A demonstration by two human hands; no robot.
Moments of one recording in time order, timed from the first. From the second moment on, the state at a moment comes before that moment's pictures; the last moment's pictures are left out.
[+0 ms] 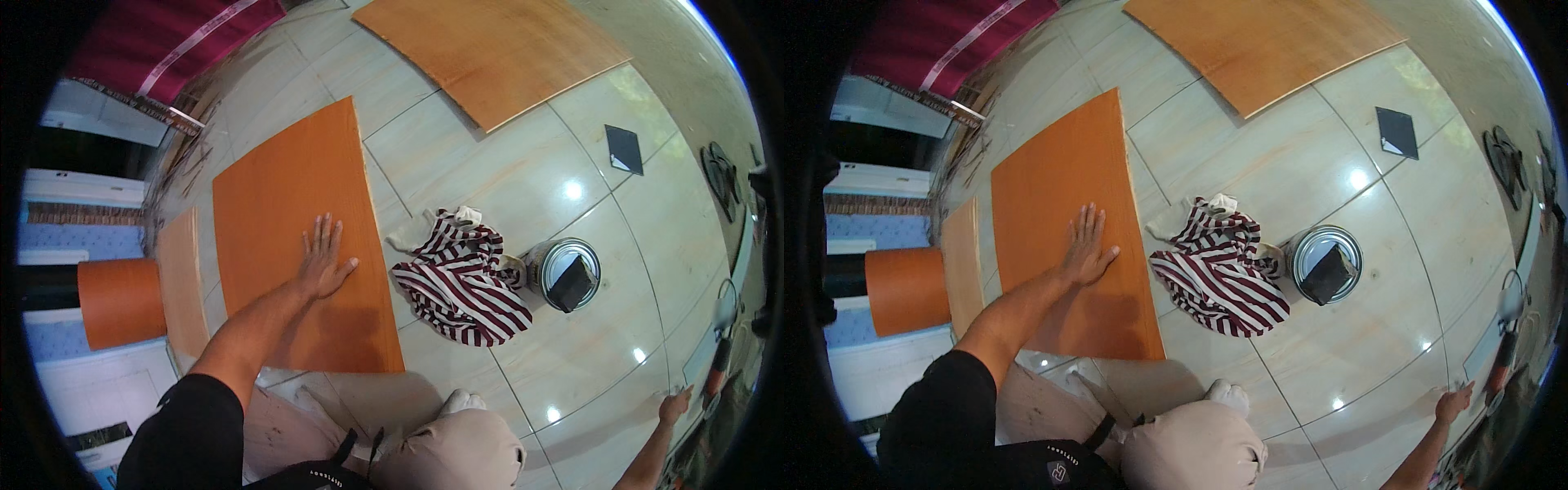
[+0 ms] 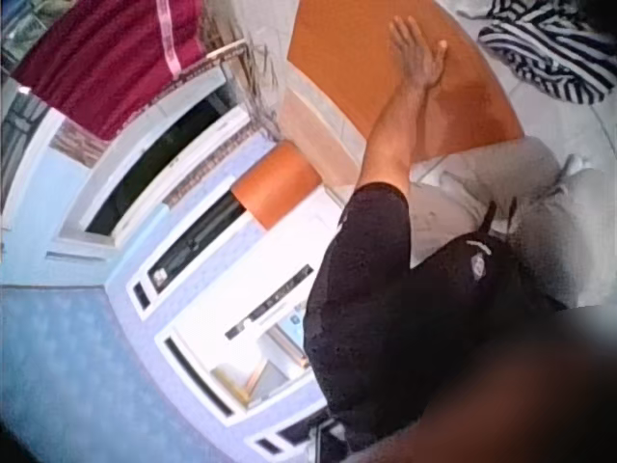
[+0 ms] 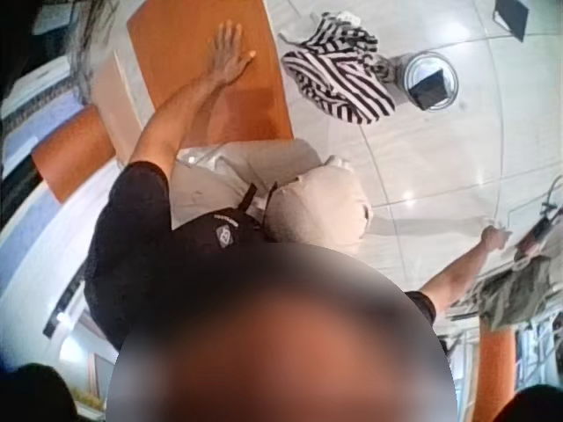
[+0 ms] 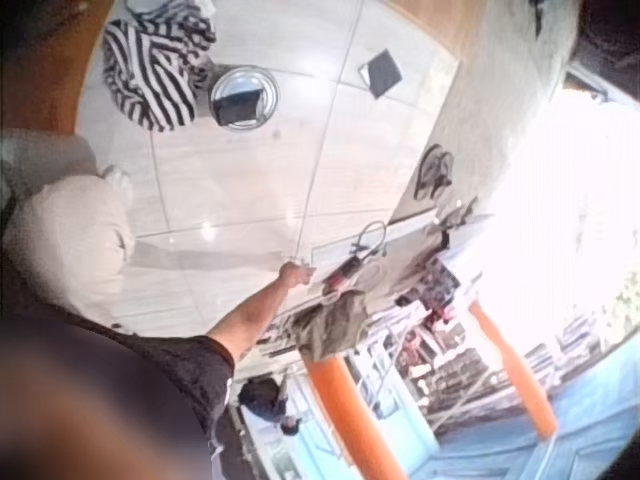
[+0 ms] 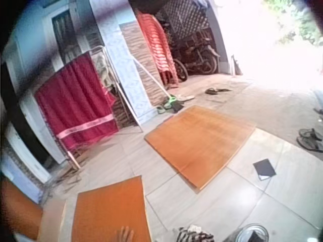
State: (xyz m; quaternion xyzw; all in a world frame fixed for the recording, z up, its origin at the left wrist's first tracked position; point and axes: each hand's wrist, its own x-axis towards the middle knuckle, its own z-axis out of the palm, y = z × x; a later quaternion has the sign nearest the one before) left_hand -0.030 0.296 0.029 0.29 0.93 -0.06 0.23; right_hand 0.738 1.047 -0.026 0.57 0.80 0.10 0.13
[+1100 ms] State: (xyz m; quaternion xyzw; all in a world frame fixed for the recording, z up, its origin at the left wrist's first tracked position) left_hand 0.142 0.283 0.019 0.35 0.91 0.01 0.23; right_hand 0.802 1.086 -0.024 0.52 0.81 0.12 0.26
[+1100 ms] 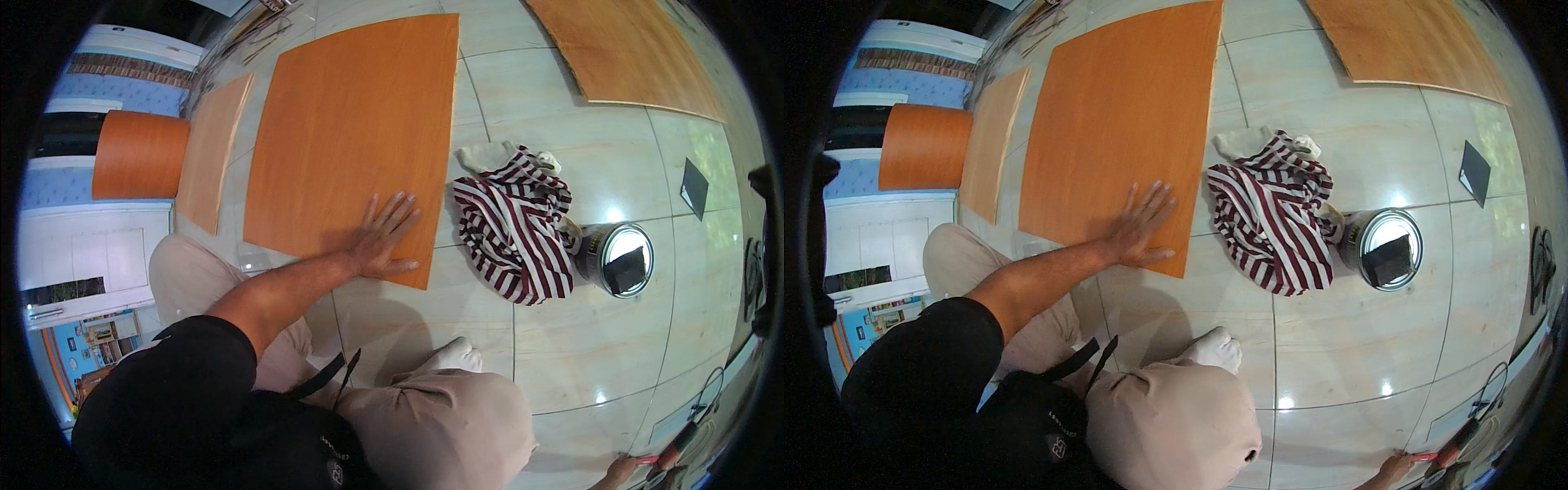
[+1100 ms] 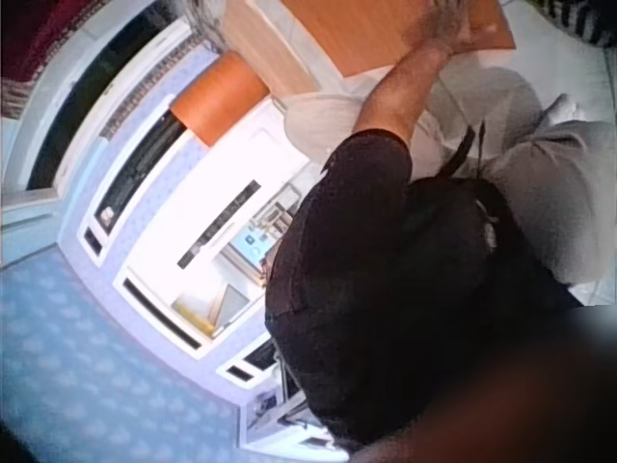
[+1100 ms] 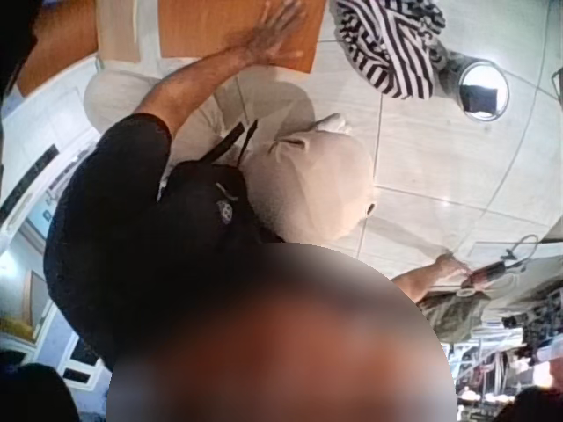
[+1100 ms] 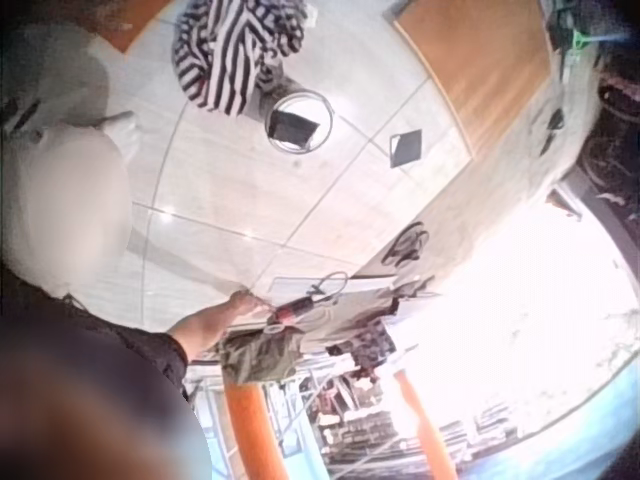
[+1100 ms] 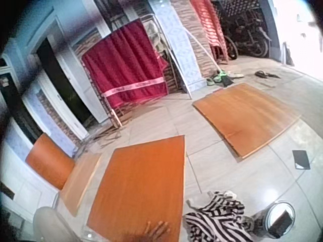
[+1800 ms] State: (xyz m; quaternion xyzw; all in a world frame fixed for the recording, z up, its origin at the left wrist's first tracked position) left_hand 0.158 0.290 0.022 0.51 0.85 0.03 0.15; right_hand 0.761 1.057 -0.021 0.72 0.69 0.04 0.08
